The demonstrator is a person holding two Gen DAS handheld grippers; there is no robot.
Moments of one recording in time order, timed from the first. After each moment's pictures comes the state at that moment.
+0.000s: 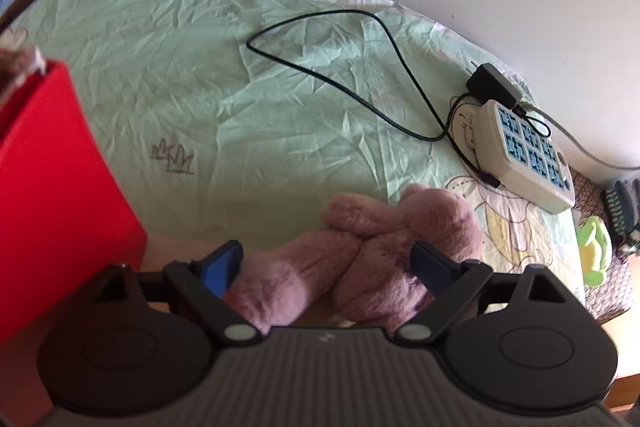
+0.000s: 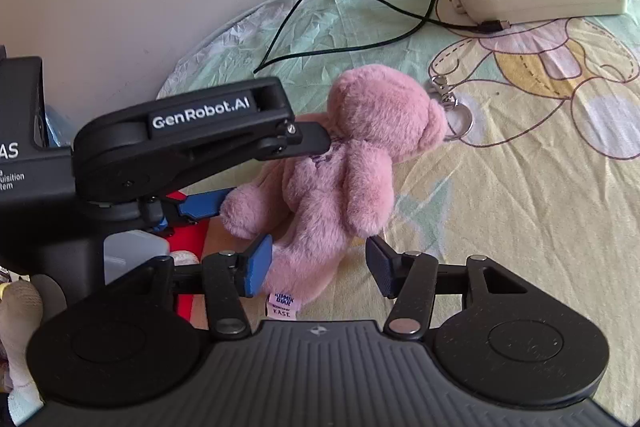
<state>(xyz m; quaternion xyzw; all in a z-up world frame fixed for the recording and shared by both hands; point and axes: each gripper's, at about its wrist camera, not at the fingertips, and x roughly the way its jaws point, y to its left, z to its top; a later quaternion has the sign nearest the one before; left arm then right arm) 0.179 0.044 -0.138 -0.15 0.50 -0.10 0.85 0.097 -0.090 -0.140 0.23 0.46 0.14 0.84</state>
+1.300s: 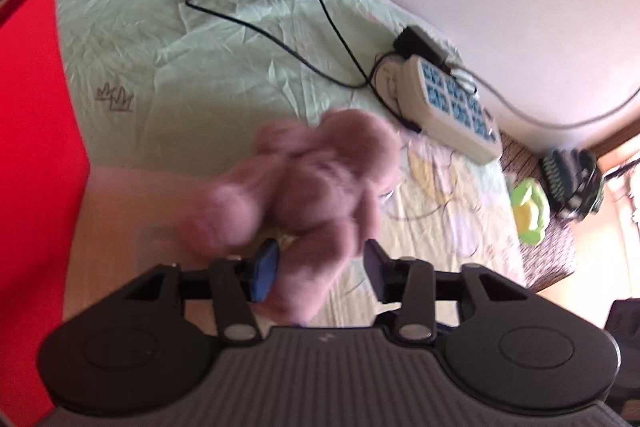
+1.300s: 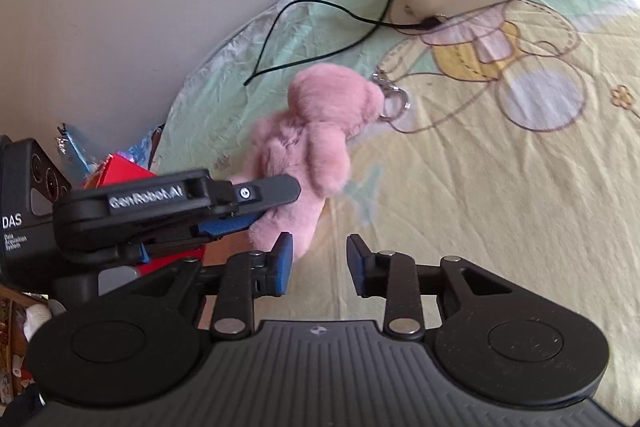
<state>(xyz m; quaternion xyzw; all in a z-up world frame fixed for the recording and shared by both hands) 0.145 0.041 -0.127 -0.19 0.51 -0.20 0.81 0.065 -0.151 -0.131 0.28 0.46 0.16 0.83</state>
